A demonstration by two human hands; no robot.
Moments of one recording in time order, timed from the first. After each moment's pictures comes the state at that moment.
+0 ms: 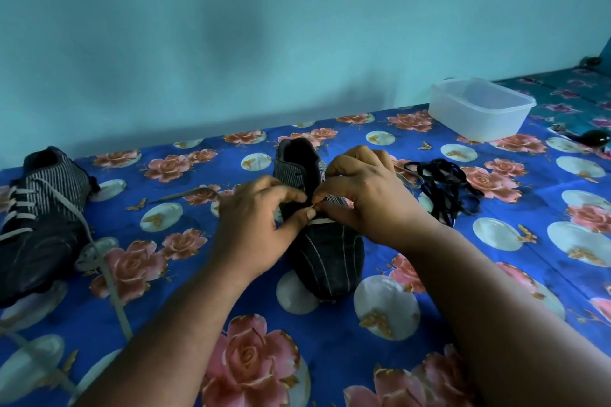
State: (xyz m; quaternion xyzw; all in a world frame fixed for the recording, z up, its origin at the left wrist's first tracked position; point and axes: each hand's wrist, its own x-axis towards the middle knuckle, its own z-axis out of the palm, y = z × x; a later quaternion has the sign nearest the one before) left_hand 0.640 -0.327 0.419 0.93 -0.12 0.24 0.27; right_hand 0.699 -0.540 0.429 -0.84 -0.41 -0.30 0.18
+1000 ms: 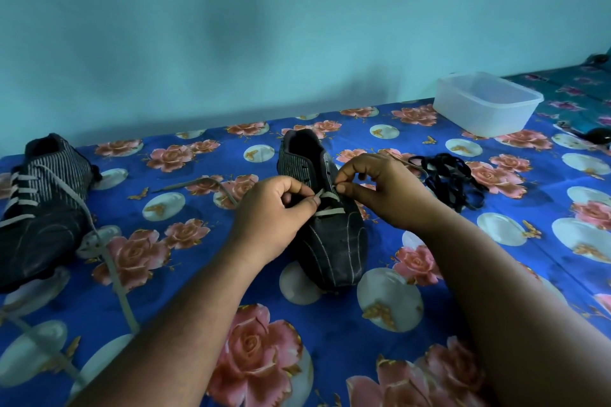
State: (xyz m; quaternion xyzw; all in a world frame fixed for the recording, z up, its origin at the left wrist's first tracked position) left_hand 0.648 -0.345 0.413 0.88 -0.01 0.17 0.45; right_hand 0.723 -0.559 0.415 -0.85 -0.35 -0.12 0.37
